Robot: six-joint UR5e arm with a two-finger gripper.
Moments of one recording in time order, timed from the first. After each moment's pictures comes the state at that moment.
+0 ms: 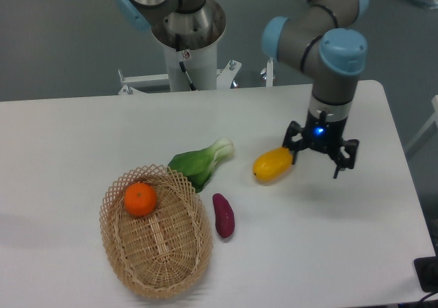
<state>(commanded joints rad) 2.61 -1.87 -1.78 -0.83 1.33 0.97</state>
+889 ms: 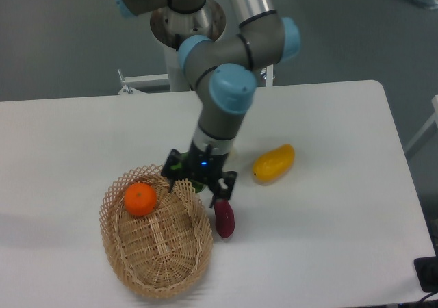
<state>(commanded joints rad) 2.28 -1.87 -1.87 -0.83 1.19 0.66</state>
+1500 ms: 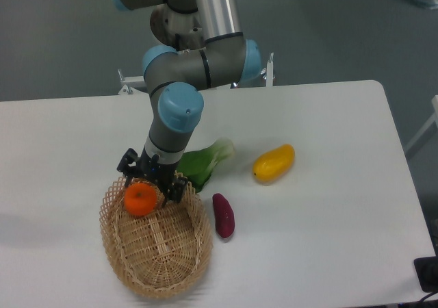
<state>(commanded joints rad) 2.22 -1.93 -1.87 -0.82 1.20 0.66</state>
